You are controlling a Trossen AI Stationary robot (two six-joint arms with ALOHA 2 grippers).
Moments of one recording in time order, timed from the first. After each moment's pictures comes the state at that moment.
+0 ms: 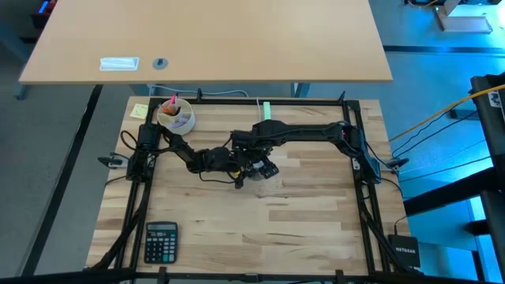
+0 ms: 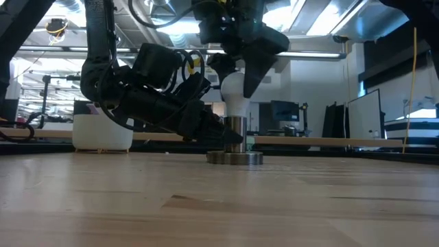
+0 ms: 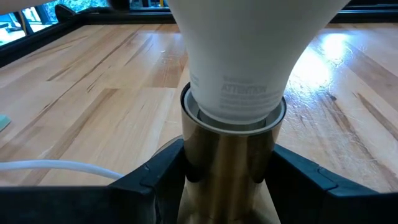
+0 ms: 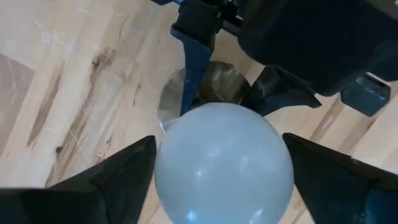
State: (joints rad) left arm 0.10 2.06 0.65 1.09 -0.01 0.03; right arm -0.06 2.13 1.98 -1.23 -0.04 -0.60
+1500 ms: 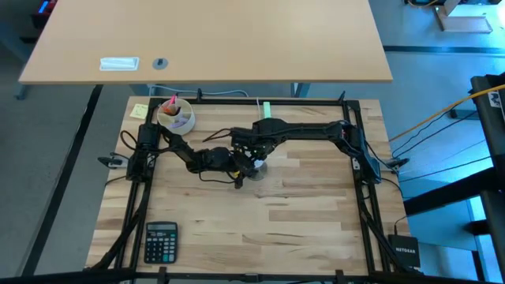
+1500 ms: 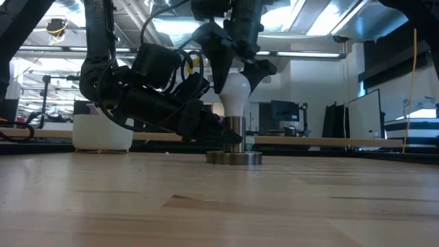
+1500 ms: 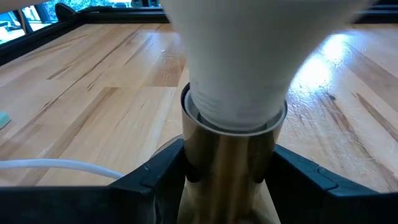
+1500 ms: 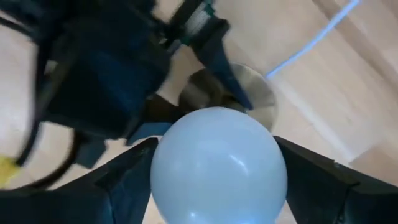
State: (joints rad) left arm 0.10 2.06 0.65 1.09 -0.01 0.03; right arm -0.07 2.13 1.98 -1.19 -0.08 0.73
